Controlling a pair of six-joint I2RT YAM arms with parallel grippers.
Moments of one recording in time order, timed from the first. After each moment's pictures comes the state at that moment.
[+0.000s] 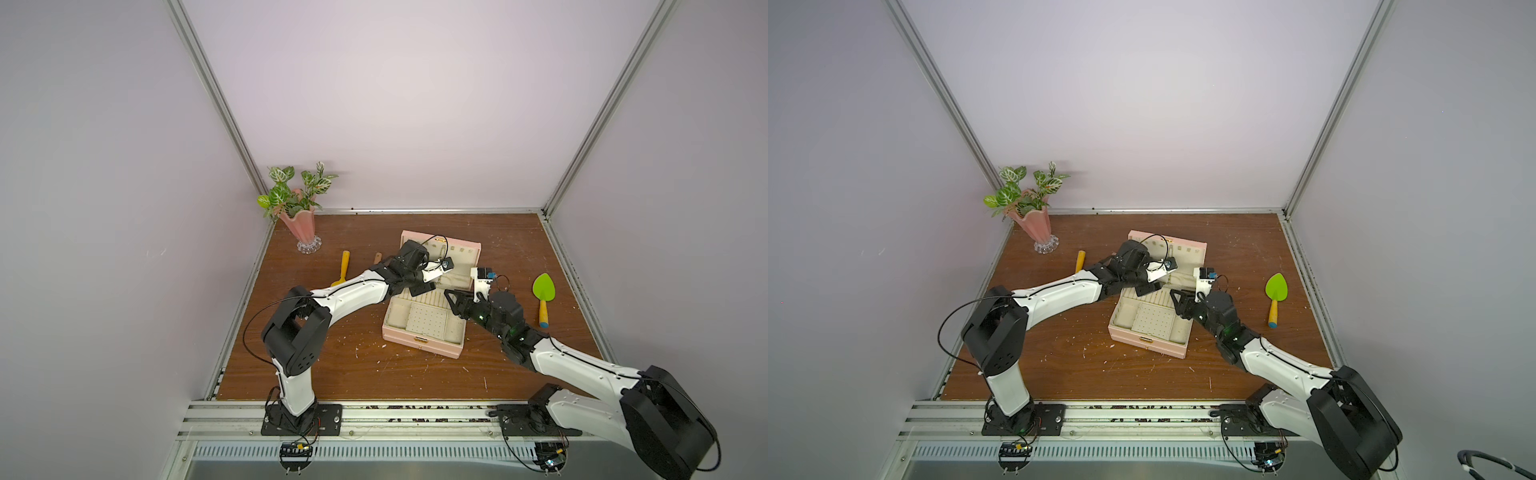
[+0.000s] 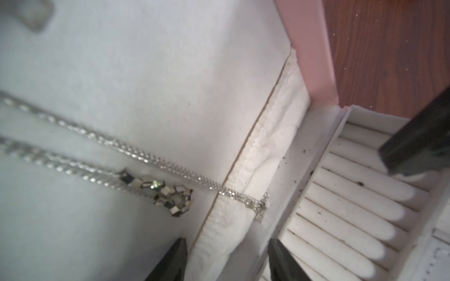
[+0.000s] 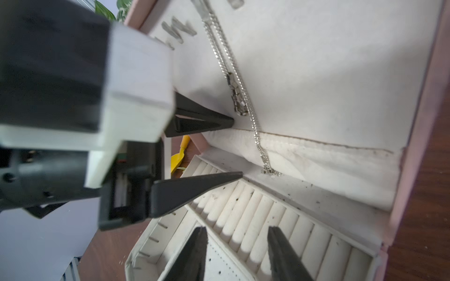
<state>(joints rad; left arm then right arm) -0.72 1.82 1.29 -0.22 0.07 0.63 0.57 1.12 0.39 0.43 -0.04 0.62</state>
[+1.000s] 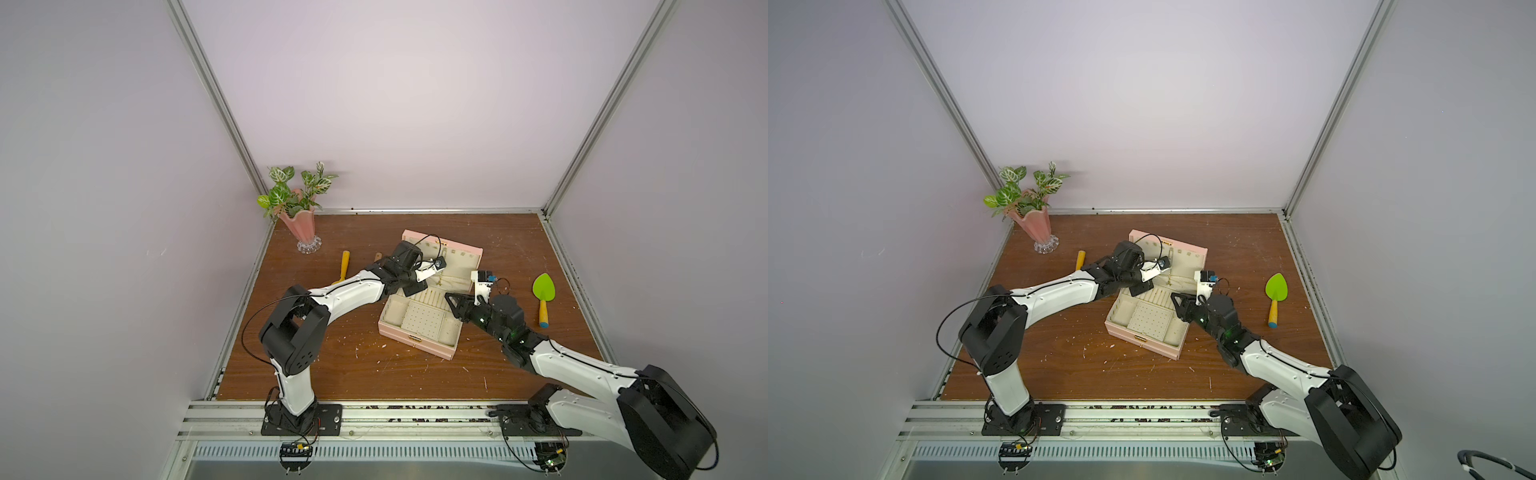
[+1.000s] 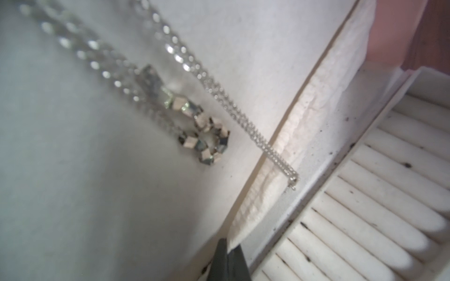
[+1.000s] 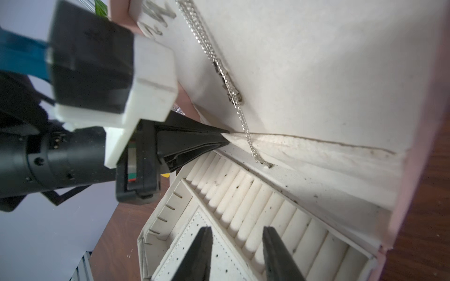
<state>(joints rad) -0.69 1.79 1.22 -0.17 0.07 0.61 0.57 1.14 0.36 0.47 -0.07 0.68</state>
